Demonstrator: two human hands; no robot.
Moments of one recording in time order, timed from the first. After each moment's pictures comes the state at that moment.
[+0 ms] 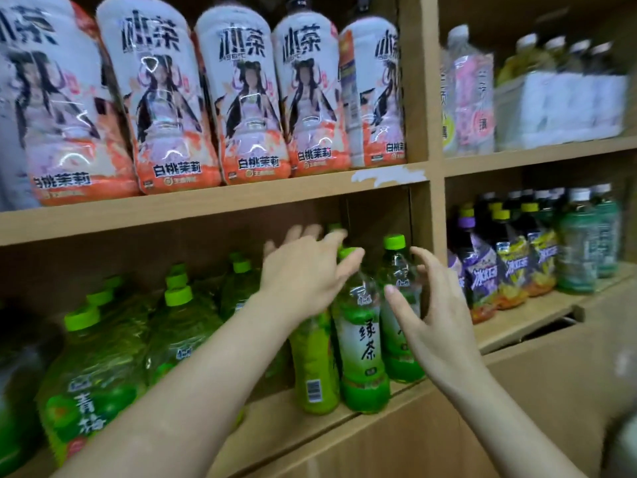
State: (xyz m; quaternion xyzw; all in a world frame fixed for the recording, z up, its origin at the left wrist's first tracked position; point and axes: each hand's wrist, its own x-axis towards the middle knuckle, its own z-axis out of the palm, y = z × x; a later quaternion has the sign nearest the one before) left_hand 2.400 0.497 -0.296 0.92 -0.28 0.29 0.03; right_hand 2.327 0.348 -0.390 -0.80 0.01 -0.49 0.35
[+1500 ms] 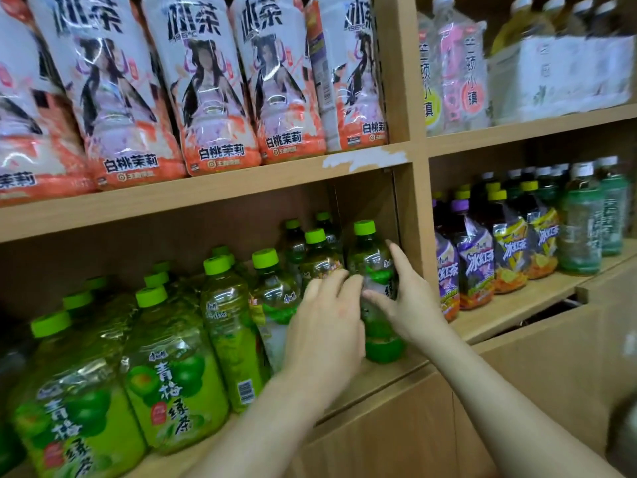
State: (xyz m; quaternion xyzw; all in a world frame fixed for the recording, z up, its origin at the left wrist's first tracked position) left_hand 2.353 0.468 -0.368 0.87 -0.35 0.32 0.13; right_hand 2.382 0.312 -0.401 -0.85 0.04 -0.35 0.39
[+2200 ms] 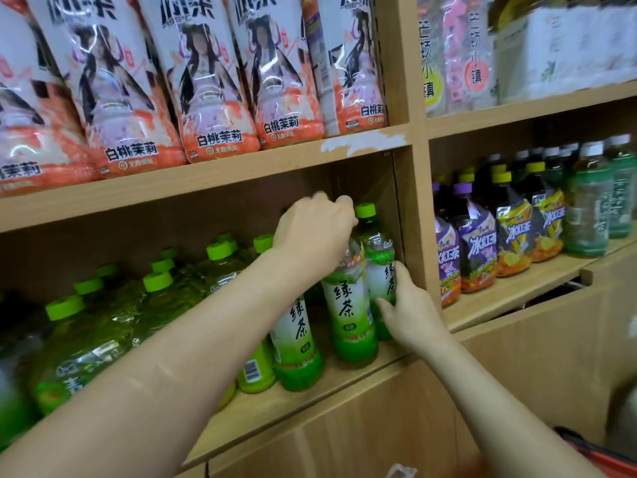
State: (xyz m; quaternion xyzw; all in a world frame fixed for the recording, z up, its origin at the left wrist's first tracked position) left_hand 2.390 0.452 -0.286 0.86 -0.33 0.38 -0.10; right_hand 2.371 0.323 -0.424 -0.89 0.12 -0.26 0.35
